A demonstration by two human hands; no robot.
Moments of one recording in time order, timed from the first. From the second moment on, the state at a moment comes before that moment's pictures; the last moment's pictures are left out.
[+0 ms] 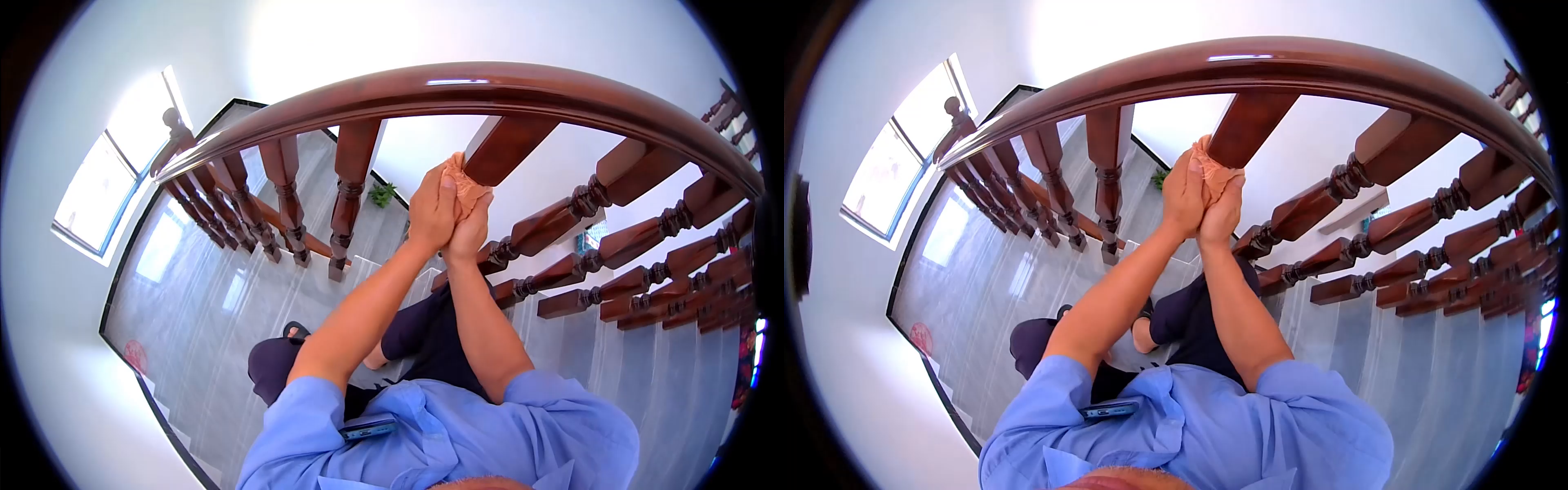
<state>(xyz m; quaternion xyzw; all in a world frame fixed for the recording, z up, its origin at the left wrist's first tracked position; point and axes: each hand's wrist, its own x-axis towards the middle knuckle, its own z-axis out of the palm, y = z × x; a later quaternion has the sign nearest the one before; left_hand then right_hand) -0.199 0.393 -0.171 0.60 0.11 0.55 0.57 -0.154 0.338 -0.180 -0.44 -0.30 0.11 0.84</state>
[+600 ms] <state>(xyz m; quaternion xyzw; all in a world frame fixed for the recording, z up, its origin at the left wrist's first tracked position) -0.214 0.379 -0.289 0.64 0.13 0.53 0.54 -0.159 0.334 -0.299 -0.48 -0.23 0.16 0.83</state>
